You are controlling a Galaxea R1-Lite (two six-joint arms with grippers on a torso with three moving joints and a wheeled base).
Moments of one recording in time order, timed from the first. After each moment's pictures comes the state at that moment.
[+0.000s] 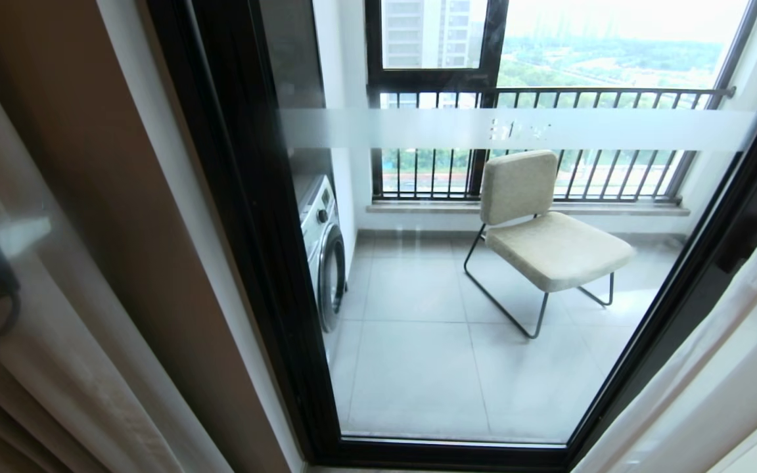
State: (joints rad) left arm 0.22 1.09 -0.67 -0.26 -0.26 -0.02; right arm 0.00 0.00 0.00 0.00 0.03 -0.08
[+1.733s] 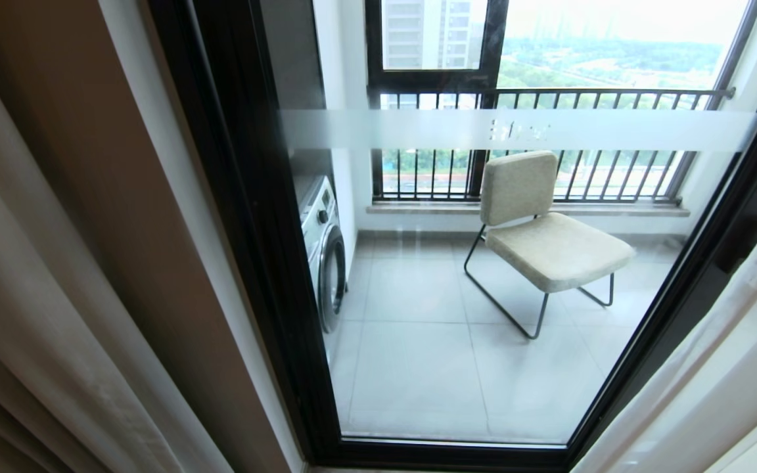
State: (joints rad) left arm 0.01 0.16 0.00 -0.01 0.04 -0.08; right arm 0.00 0.00 0.00 0.00 0.03 -0.08
